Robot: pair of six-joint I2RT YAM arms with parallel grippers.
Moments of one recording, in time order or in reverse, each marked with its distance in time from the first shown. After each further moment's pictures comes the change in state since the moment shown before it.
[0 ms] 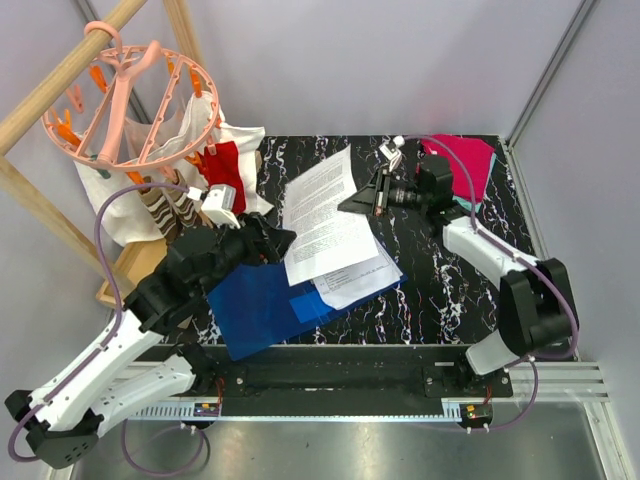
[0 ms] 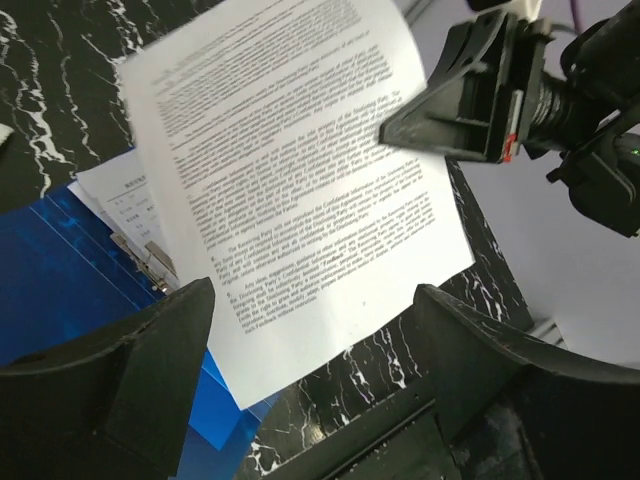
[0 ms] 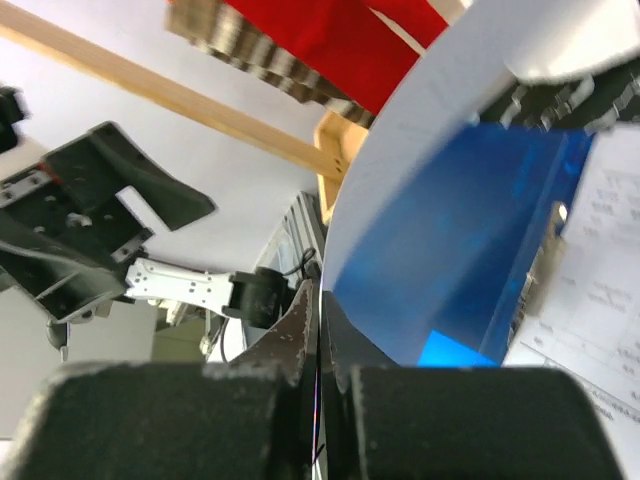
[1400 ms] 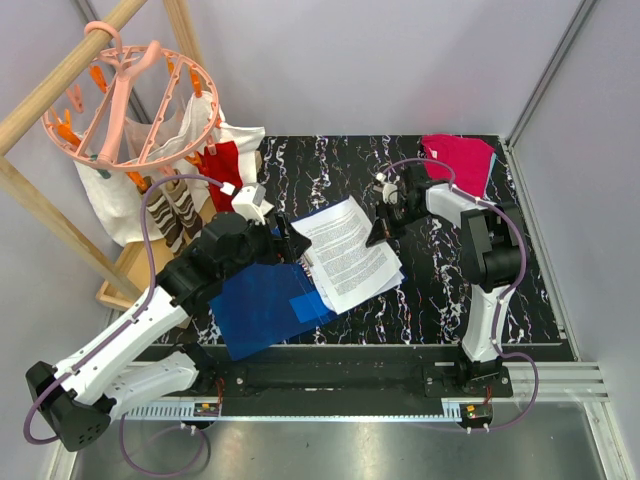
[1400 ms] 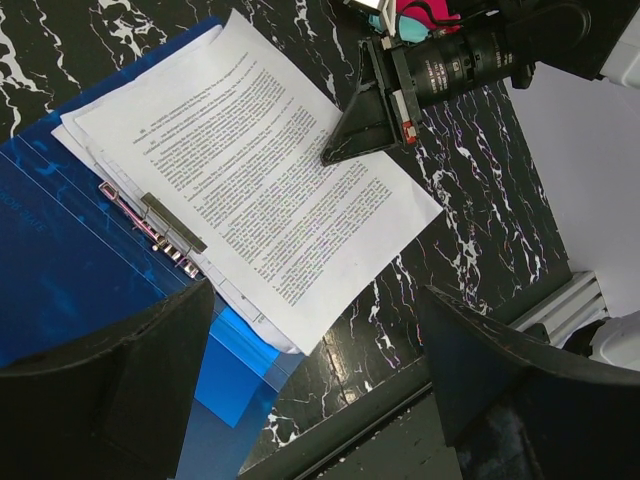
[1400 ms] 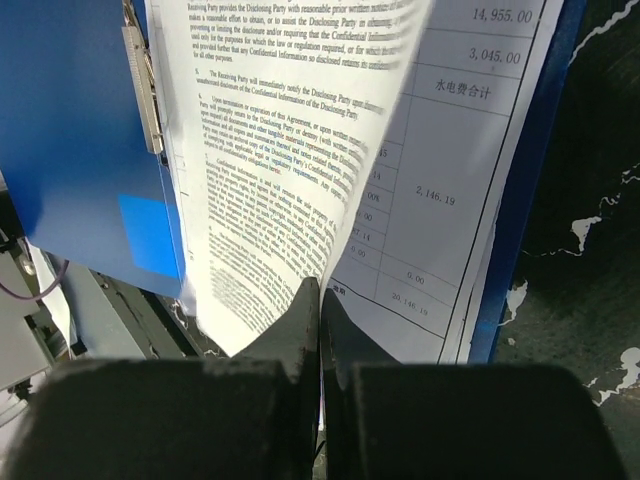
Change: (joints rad) left arm 0.048 0.167 -0.015 0.010 0.119 0.007; right arm -0.109 0.521 0.346 -0.991 0.200 -0.867
